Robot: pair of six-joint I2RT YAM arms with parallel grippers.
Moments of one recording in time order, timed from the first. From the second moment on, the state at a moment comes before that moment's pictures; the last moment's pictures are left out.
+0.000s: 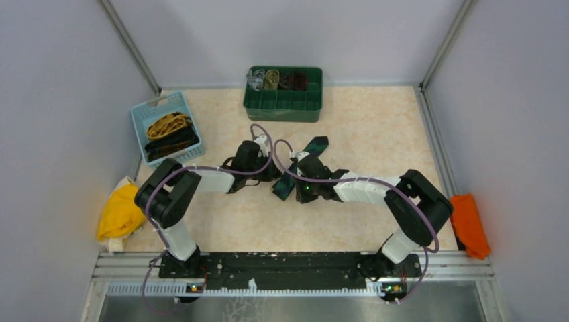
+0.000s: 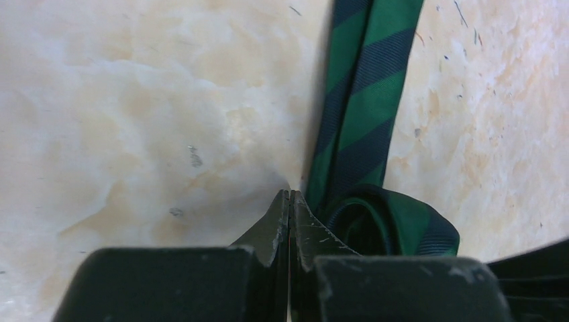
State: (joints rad) left arm -0.58 1.76 0.75 0.38 0.19 -0.51; right arm 0.81 1.54 0.78 -0.16 -0.05 0.40
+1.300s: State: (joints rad) left arm -0.66 1.81 0.88 0.26 0.01 -0.48; right arm 0.81 1.61 0.81 -0.13 0.05 0.42
